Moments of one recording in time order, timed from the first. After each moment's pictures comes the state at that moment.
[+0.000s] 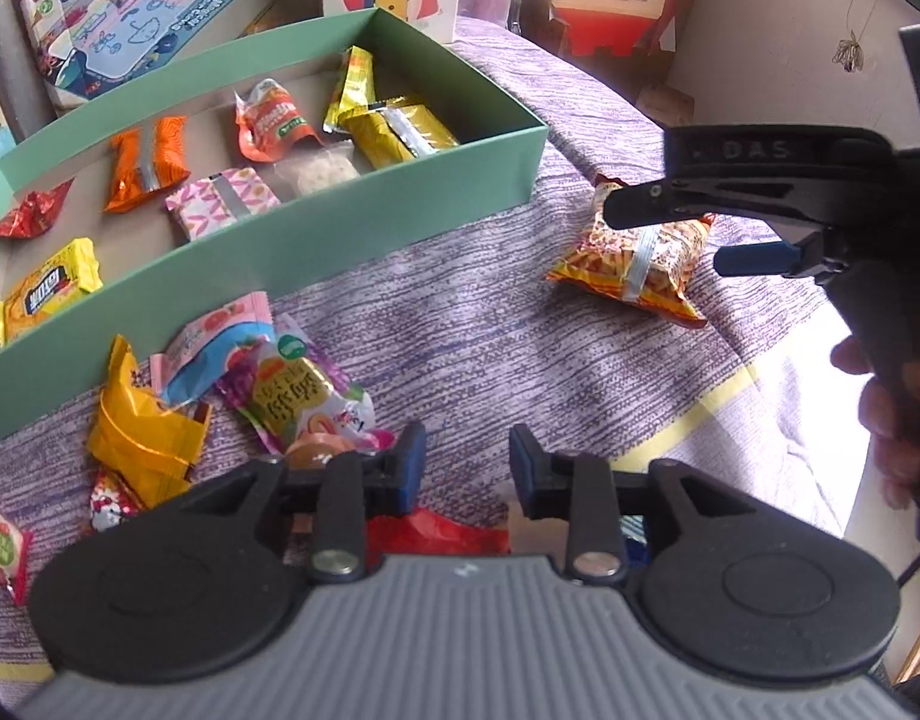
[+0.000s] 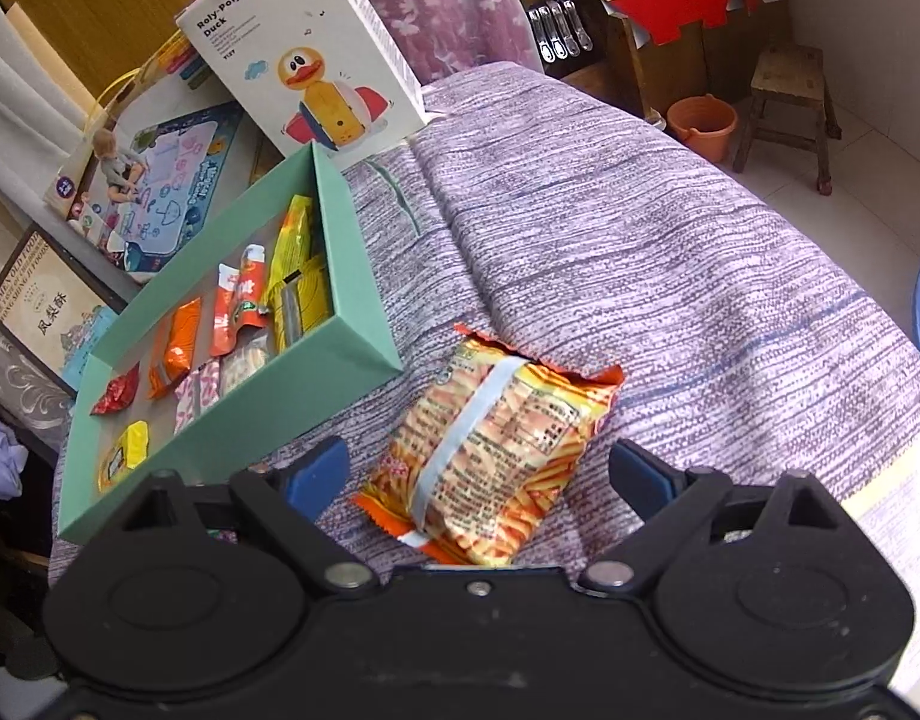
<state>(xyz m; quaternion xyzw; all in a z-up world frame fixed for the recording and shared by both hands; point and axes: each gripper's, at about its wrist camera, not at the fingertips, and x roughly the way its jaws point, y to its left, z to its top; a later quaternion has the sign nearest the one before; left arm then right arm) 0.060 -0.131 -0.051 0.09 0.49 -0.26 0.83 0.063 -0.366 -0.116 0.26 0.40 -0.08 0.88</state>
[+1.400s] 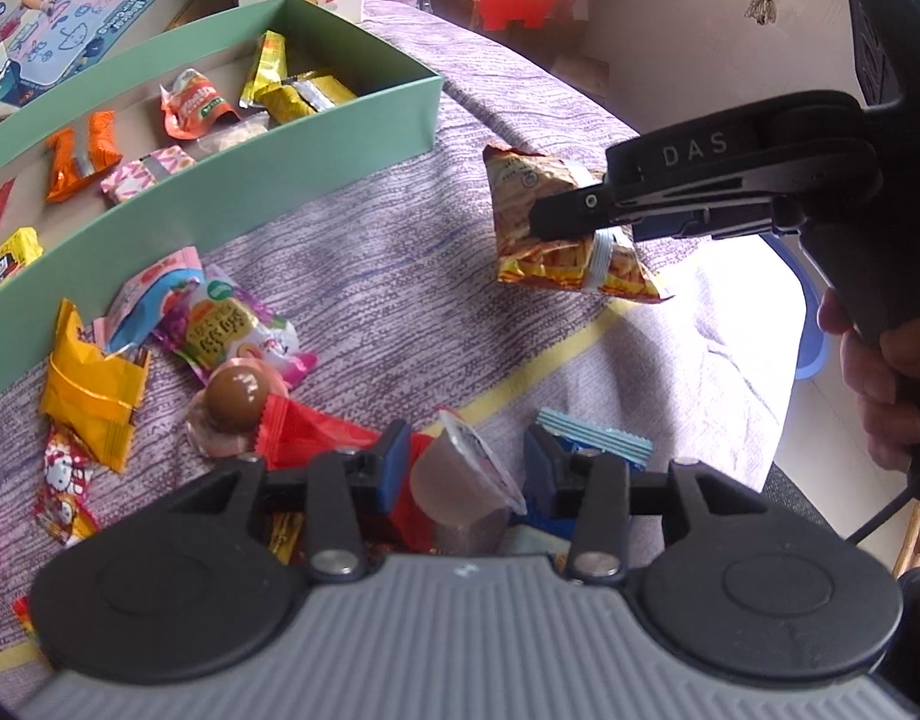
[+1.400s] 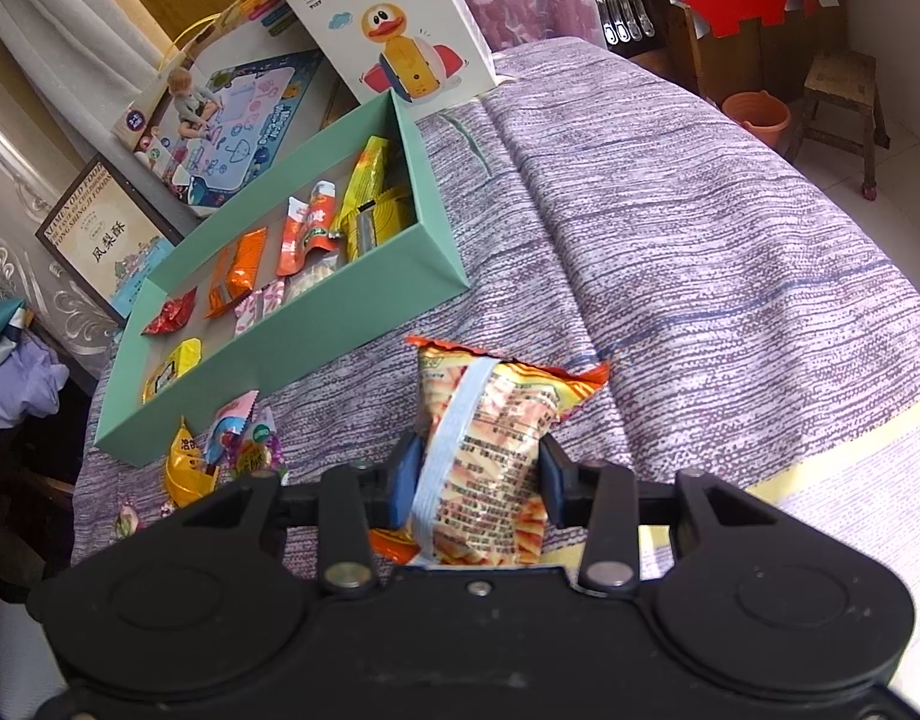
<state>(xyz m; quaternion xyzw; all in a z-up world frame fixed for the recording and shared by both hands) 0.021 -0.128 -0.054 0.11 0.49 -0.34 0.79 0.020 -0.347 -0.111 0.25 0.40 0.00 0.88</state>
